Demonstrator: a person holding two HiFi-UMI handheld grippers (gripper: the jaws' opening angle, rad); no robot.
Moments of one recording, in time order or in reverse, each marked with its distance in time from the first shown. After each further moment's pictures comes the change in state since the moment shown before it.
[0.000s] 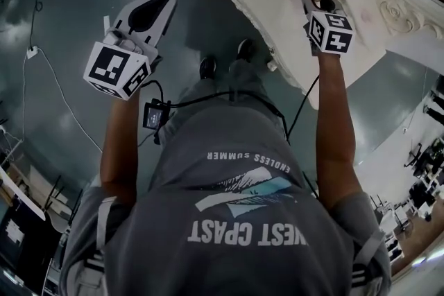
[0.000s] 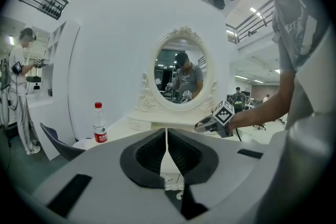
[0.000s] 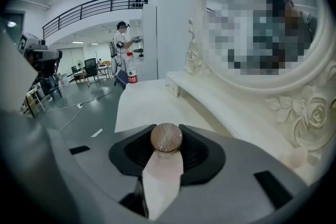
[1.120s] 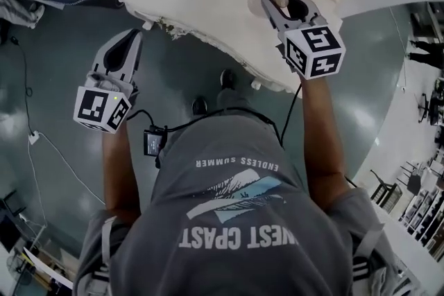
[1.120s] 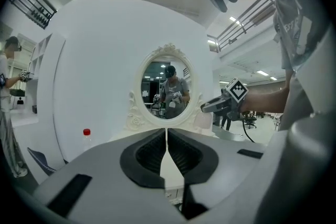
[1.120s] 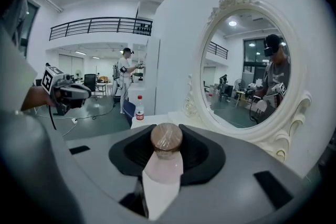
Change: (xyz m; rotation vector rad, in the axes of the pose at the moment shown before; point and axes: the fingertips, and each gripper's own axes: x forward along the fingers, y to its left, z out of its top) left arm -0.034 -0.025 0.064 0.115 -0.141 -0.127; right arm -0.191 0.053 0.122 -0.040 -0.276 -0.082
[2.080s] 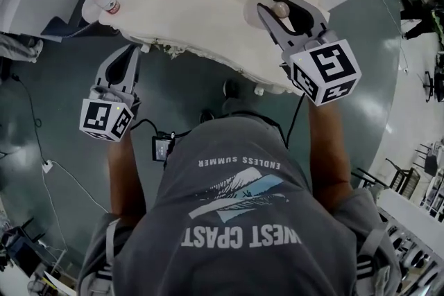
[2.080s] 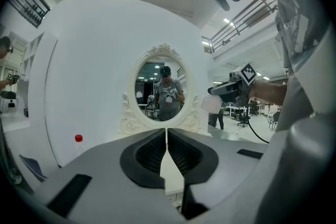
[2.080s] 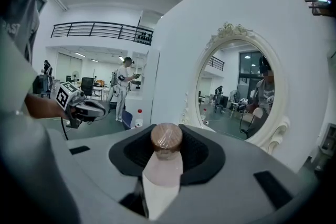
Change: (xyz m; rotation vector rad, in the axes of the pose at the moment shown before) left arm 0.021 -0.011 0.018 0.033 -0.011 -0.070; right arm -0.082 0.005 0.061 -0.035 -0.103 -0.050
